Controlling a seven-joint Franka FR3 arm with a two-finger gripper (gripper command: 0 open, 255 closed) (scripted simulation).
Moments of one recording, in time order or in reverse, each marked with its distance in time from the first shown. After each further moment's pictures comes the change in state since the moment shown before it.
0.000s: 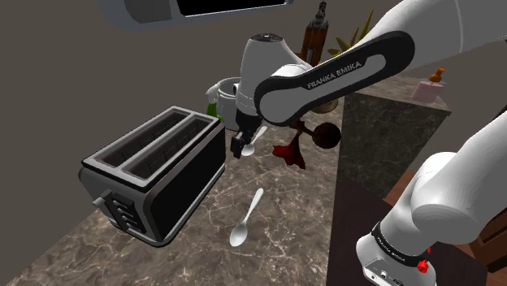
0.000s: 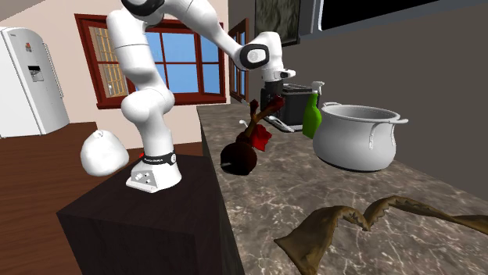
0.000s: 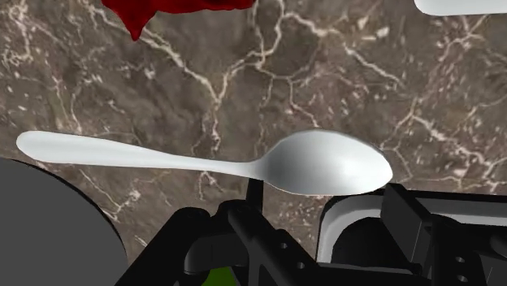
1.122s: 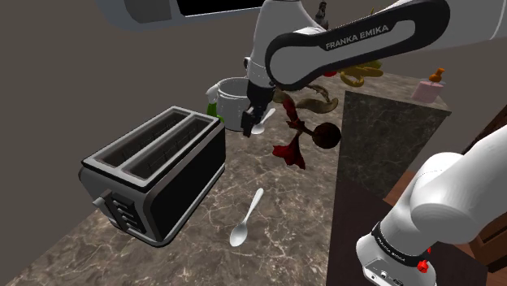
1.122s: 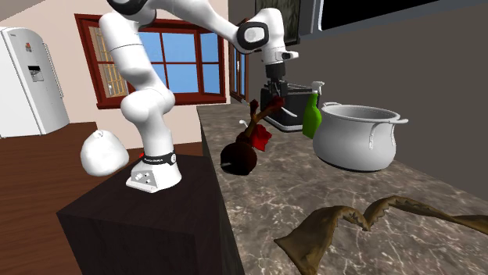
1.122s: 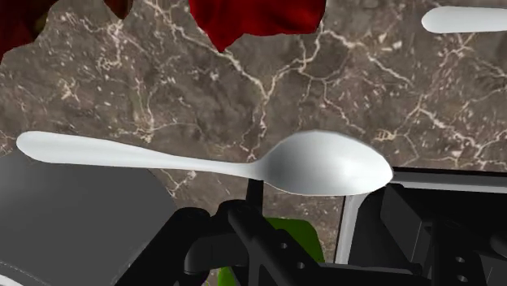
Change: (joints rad) arm -0.020 -0.107 -0.065 0.068 0.027 -0.175 -0.098
